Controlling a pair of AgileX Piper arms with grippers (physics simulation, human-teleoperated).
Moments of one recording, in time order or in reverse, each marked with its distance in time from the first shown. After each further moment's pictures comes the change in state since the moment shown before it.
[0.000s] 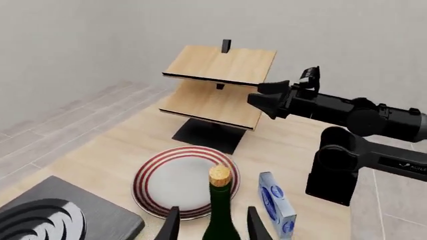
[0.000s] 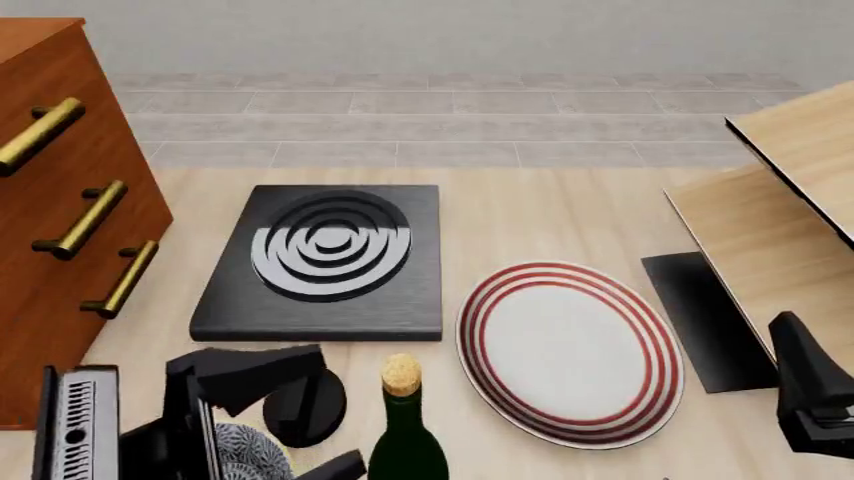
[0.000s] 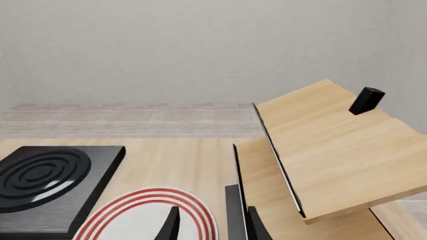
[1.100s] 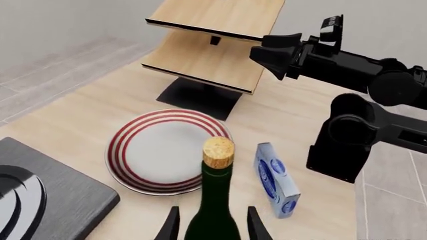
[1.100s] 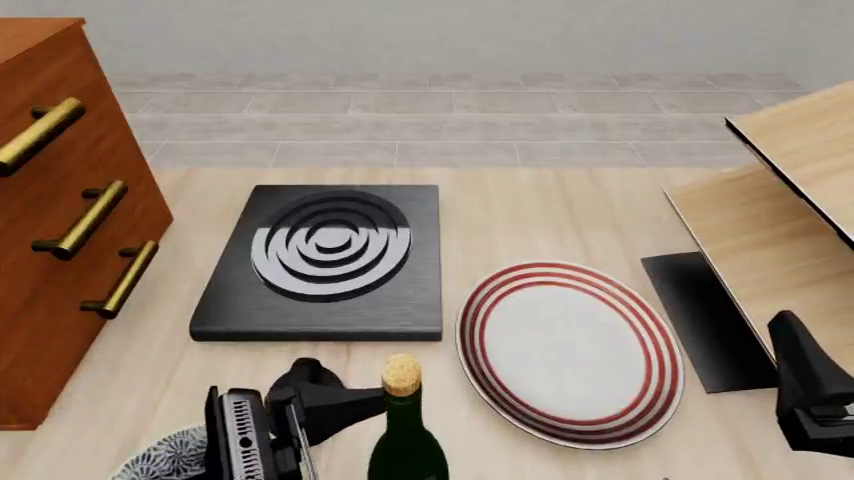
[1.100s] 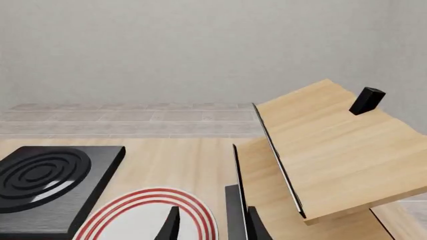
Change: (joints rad) left arm -0.021 0.577 0.009 -0.437 -0.067; right arm 0.000 0.012 0.002 -0.014 0.000
